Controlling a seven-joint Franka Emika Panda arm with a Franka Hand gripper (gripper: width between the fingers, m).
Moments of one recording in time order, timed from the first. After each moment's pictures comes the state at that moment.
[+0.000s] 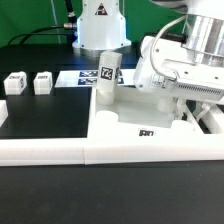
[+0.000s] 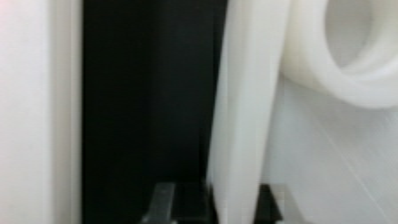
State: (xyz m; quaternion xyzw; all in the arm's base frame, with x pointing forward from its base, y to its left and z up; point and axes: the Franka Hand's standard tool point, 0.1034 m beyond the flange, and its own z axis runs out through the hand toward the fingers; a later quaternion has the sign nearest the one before) arm 0.578 0.111 0.005 -0.05 0.99 -0.11 0.06
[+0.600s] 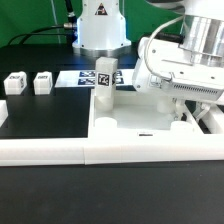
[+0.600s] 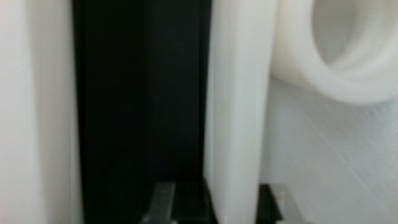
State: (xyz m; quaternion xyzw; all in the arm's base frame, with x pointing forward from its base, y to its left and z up) arm 0.577 0.112 0.005 -0.02 0.99 -0.11 0.05
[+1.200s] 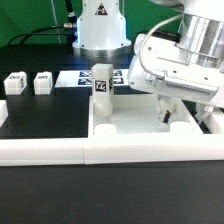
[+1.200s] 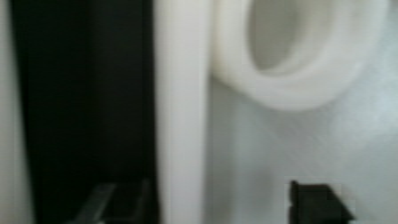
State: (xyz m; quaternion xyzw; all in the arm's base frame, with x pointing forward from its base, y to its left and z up) arm 0.578 0.097 0.007 0.00 0.99 -0.13 0.05
